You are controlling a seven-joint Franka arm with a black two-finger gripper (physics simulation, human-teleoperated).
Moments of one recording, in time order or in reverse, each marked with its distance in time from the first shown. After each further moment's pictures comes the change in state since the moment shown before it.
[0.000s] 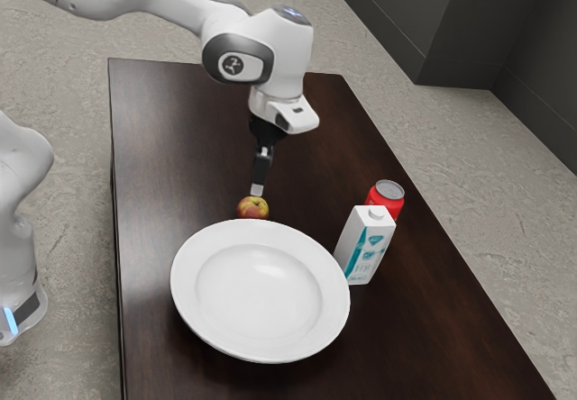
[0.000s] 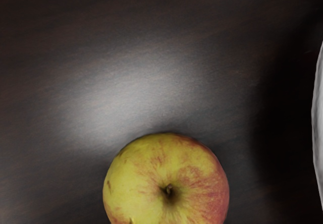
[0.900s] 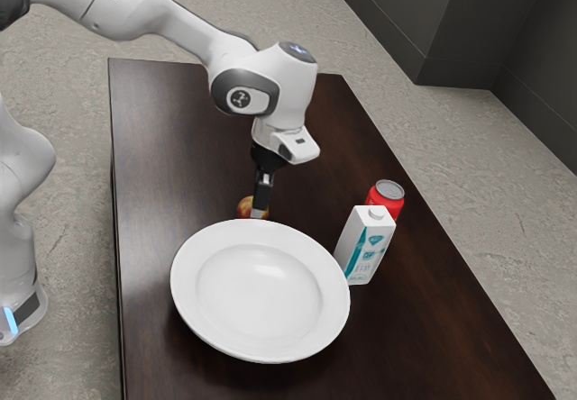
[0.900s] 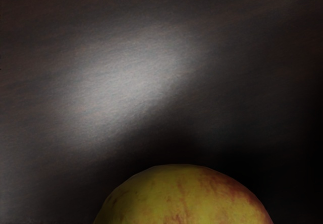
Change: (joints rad) arm -0.043 0.101 0.061 -0.051 -0.018 0.106 -0.021
